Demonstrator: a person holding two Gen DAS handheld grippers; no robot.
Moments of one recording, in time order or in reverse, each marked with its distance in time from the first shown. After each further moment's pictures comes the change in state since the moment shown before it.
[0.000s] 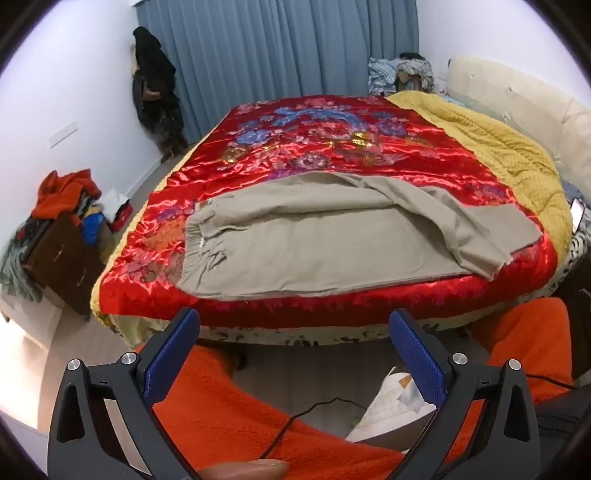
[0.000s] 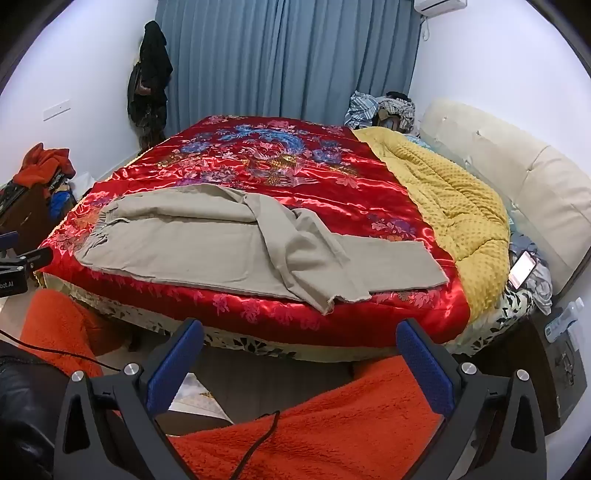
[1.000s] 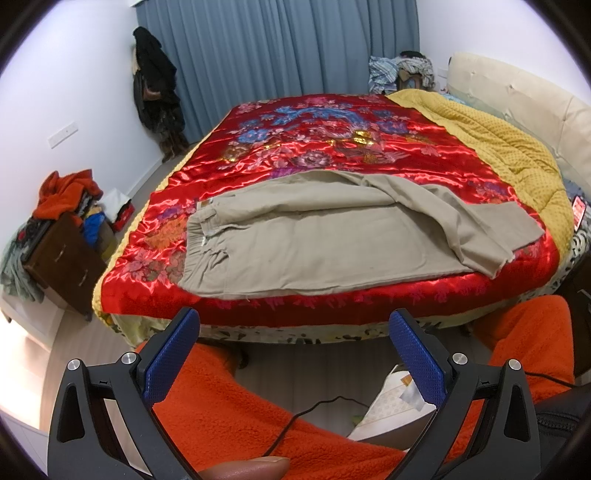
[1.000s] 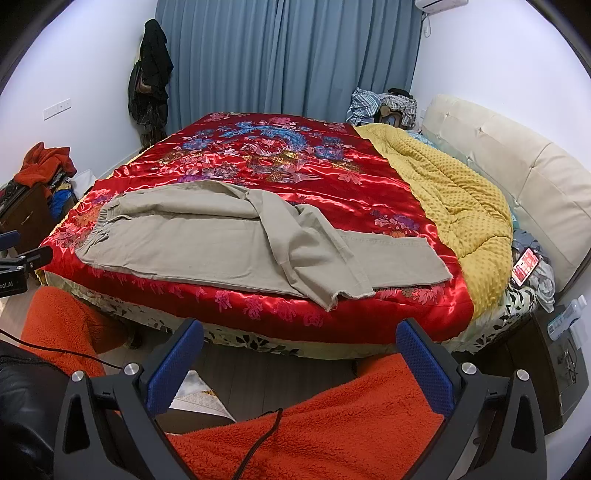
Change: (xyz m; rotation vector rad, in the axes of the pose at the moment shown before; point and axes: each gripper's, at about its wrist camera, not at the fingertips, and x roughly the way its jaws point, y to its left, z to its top) left arm -0.001 0.003 -0.004 0.003 0.007 -0.004; right arm 0.007 0.006 -0.004 -0.002 0.008 0.000
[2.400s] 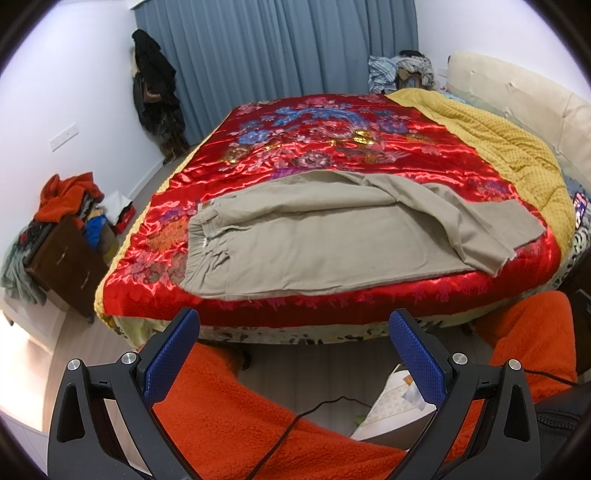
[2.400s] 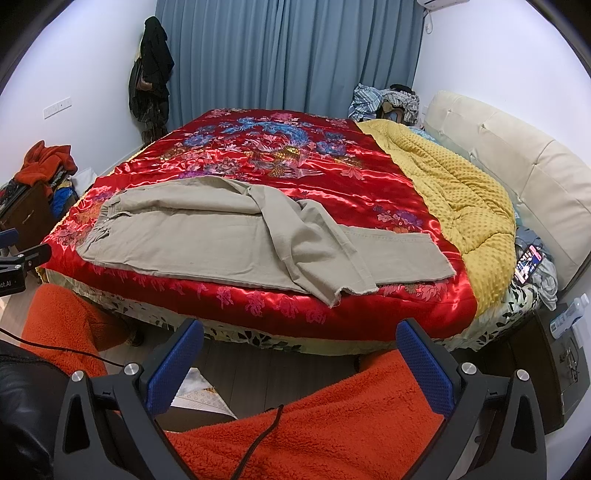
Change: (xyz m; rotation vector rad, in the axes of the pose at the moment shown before) left arm 0.002 -0.001 0.000 0.006 -0.004 0.005; right arm 0.002 0.001 -0.004 0.002 0.012 0.006
